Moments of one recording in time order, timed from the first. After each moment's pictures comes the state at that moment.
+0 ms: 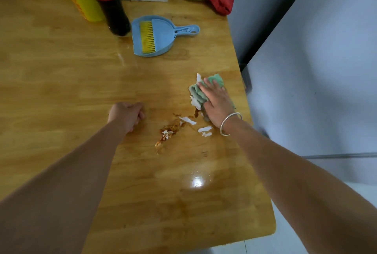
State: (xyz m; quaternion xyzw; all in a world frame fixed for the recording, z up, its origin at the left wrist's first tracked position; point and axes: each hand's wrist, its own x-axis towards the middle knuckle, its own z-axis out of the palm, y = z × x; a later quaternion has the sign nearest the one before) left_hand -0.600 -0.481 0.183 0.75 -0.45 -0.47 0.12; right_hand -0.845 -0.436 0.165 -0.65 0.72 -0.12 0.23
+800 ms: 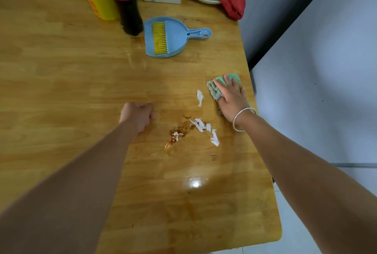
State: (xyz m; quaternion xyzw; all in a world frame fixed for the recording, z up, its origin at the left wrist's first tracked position) left_hand -0.594 -0.482 0.179 0.73 -0.45 -0.50 0.13; right_hand -0.857 -0.459 0.169 -0.61 0.75 -0.04 0.23
